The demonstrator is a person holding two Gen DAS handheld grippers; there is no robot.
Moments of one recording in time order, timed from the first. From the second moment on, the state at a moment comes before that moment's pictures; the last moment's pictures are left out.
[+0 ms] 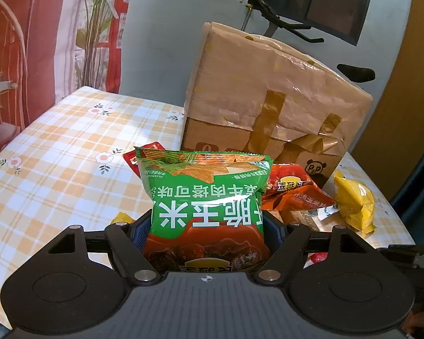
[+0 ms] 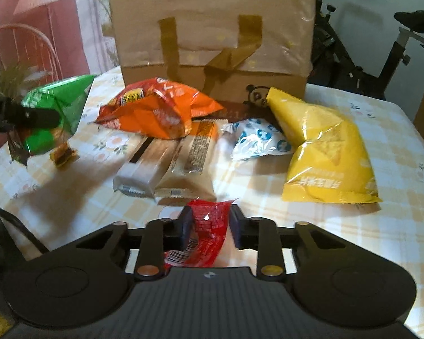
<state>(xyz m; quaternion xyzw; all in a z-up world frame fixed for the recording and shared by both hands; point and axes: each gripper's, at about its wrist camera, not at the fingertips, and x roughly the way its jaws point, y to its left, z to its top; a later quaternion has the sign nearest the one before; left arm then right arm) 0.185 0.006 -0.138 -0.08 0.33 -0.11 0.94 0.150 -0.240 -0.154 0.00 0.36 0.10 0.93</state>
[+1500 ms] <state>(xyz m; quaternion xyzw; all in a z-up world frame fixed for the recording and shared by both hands) 0.381 -0.113 0.005 0.04 0.17 -0.13 0.98 0.323 -0.266 0.028 -0.05 0.10 0.08 0.99</state>
